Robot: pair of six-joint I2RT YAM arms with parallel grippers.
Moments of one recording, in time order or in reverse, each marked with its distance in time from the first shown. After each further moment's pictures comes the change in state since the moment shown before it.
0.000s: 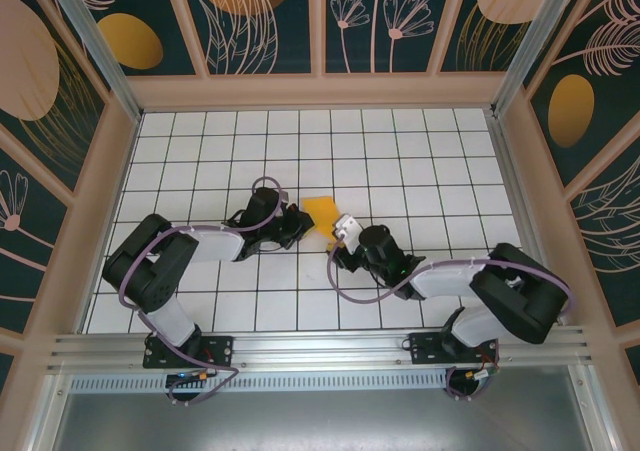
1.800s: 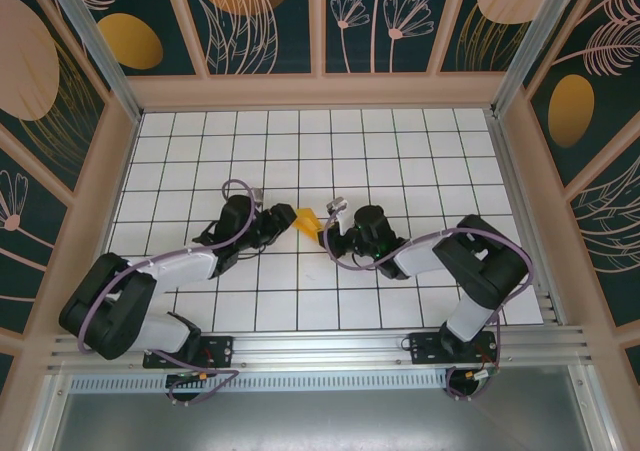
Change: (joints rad) left arm 0.050 -0.302 -0.172 -0.039 -0.149 0.141; right arm -0.140 0.243 0.145 0.163 -0.440 0.397
